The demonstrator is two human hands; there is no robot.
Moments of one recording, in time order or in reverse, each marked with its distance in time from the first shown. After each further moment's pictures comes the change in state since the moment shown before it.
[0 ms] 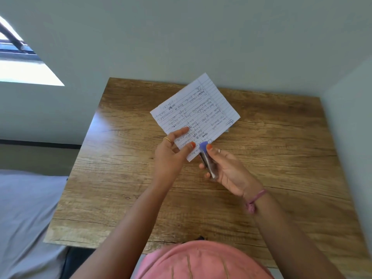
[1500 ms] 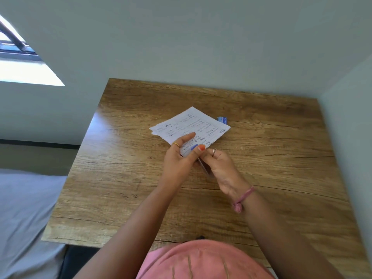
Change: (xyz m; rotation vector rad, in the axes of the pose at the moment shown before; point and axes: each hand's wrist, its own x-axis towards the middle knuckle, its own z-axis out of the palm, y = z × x) left_hand -0.011 -0.006 0.019 -0.146 -0.095 -0.120; right_hand 0.001 0.004 0.021 -0.223 0.211 -0.115
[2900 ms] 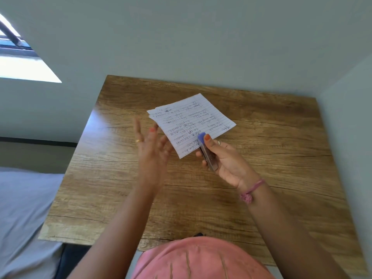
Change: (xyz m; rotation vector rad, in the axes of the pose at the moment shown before) left_hand 0.003 0.014 -0.038 -0.427 0.043 0.194; right_hand 0.003 -0.021 -0.017 0.249 -0.166 0.130
